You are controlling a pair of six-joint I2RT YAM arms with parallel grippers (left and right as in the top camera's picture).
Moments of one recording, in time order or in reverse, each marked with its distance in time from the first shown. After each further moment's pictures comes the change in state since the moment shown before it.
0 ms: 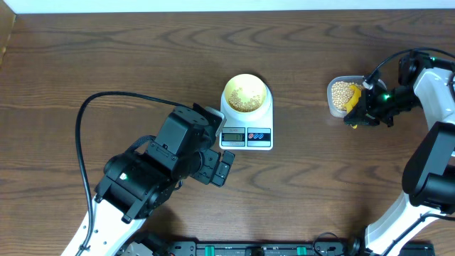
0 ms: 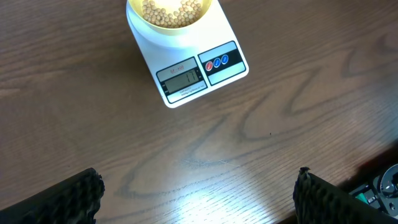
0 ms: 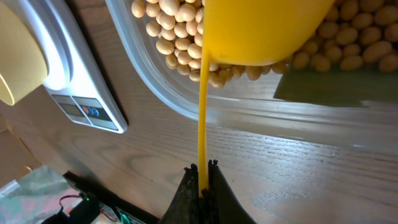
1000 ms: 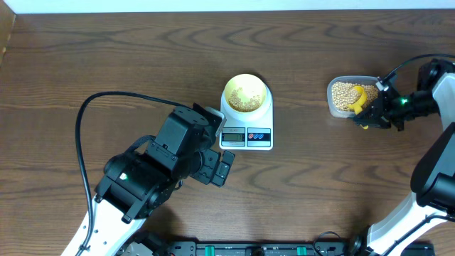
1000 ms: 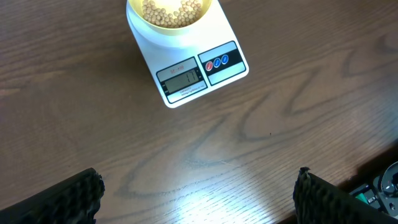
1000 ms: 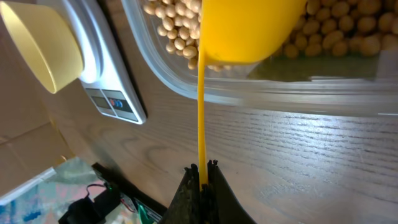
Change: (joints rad) left arm 0.000 0.000 0.000 0.000 0.000 0.000; right arm -0.119 0.003 0.000 -0.064 -0.121 -0.124
